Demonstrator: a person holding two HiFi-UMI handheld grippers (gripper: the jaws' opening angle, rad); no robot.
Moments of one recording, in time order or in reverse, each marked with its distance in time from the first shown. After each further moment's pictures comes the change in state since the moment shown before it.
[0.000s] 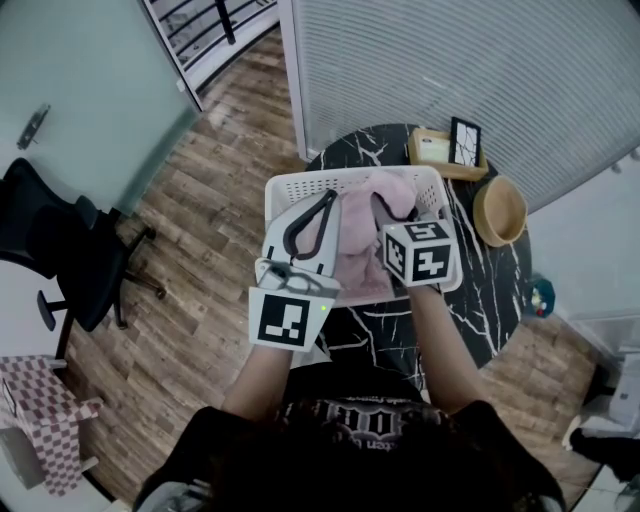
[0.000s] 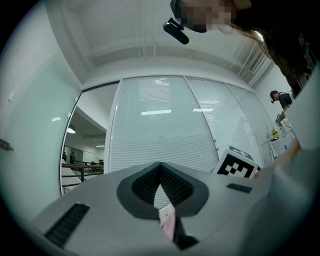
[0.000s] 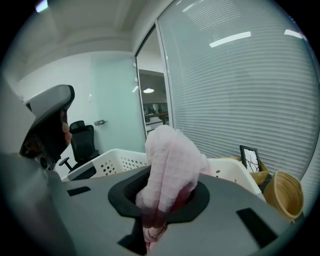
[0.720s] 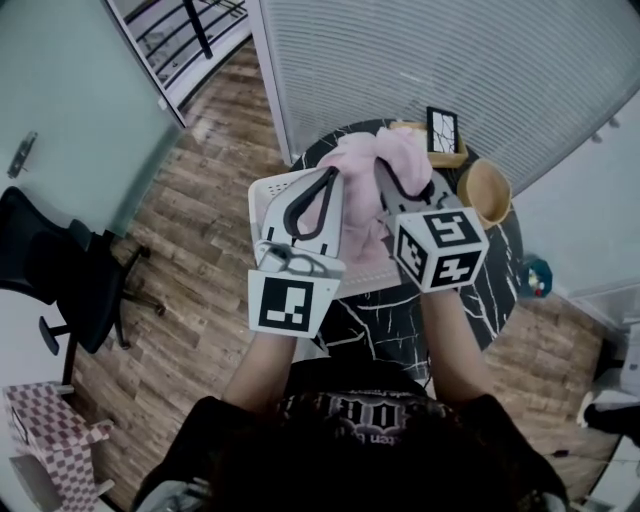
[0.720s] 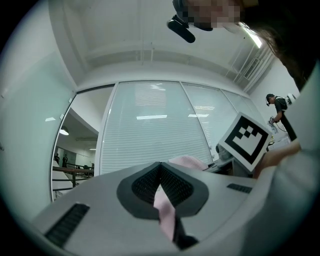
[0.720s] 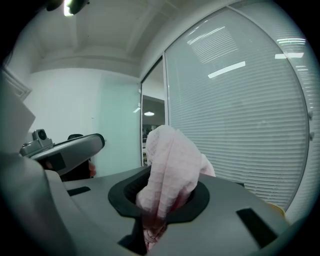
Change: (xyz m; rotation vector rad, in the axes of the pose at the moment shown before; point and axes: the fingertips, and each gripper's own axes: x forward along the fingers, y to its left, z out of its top) left arm 0.023 -0.024 0.036 0.005 -0.052 -0.068; right arm -0.084 0.003 0.104 -0.070 -0.292 -0.048
